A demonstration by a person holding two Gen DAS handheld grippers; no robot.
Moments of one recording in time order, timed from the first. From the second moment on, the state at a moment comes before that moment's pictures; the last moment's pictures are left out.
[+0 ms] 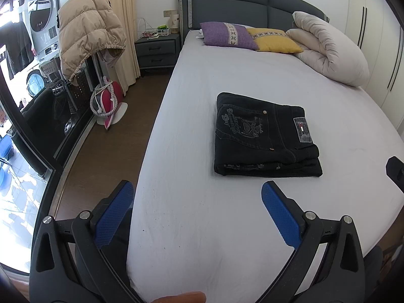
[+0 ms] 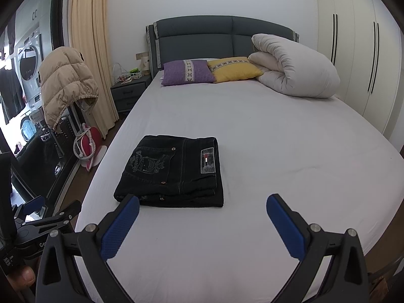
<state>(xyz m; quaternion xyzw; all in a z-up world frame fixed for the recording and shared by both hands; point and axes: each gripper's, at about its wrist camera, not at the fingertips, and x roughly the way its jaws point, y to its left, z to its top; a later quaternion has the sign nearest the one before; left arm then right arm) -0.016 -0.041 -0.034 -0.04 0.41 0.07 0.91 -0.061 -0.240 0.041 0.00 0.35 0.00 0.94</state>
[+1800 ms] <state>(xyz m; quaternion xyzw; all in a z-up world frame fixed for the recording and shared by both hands) -0.002 -0.031 -0.052 -0.03 0.45 0.04 0.89 -0.063 -0.239 0.027 0.00 0.36 0.01 0.93</state>
